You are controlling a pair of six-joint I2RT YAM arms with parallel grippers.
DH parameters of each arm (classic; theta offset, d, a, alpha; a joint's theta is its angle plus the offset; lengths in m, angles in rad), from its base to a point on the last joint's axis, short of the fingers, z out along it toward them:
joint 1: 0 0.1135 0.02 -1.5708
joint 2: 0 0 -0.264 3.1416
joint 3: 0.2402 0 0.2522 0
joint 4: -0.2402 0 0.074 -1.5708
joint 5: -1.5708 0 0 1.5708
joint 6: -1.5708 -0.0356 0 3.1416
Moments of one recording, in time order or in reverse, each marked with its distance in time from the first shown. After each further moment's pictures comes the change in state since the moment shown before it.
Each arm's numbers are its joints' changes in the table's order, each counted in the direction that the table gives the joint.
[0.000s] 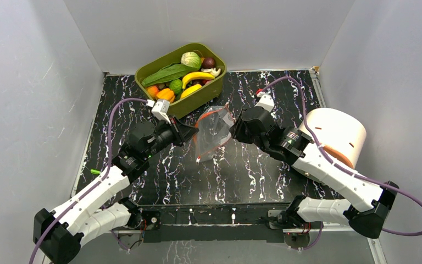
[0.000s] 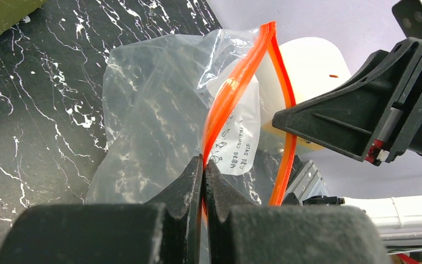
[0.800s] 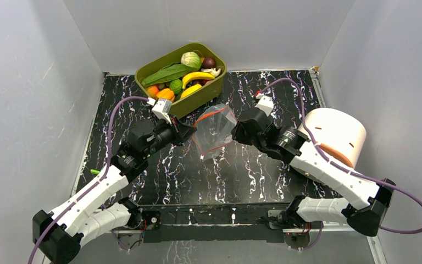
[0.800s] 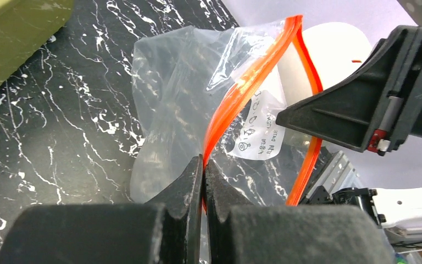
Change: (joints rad) left arm 0.000 -0.001 0.043 -0.072 0.018 -0.152; right arm 0.000 0.040 0.001 -0.079 -0.050 -0.023
